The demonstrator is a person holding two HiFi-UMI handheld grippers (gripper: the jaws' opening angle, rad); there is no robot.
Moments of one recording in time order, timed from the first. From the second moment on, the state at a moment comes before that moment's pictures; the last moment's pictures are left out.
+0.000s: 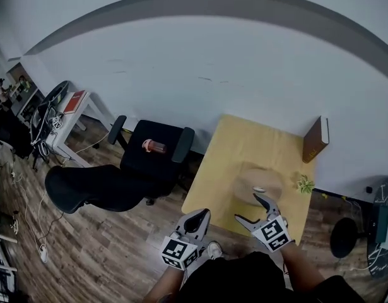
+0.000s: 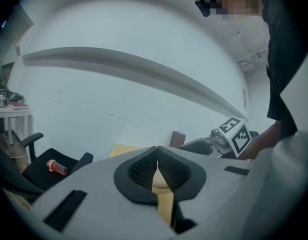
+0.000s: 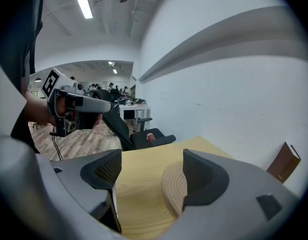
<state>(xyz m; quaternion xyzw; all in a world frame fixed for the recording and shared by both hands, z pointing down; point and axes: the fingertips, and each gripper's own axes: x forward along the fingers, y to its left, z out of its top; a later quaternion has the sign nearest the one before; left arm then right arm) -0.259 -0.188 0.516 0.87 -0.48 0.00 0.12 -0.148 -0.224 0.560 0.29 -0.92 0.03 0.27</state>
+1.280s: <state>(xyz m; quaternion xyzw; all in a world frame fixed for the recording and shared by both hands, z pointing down) -0.281 -0.220 0.570 0.83 -0.53 0.00 0.18 -0.102 -0.284 0.719 0.12 -0.79 0.05 0.60</state>
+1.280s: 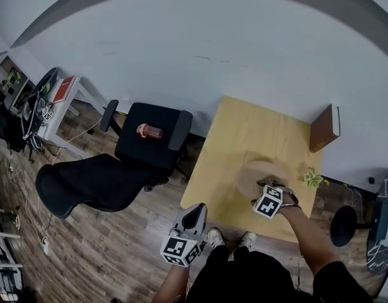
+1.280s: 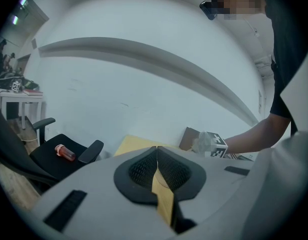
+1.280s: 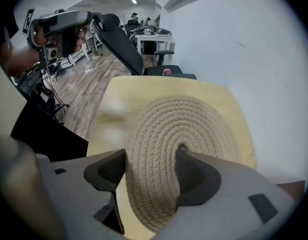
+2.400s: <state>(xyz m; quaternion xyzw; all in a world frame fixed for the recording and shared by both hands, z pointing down) -0.199 -0.241 0.559 0.88 -0.44 0.02 0.17 -0.033 -0.237 0.642 0.24 -0.78 -0.01 0.58</state>
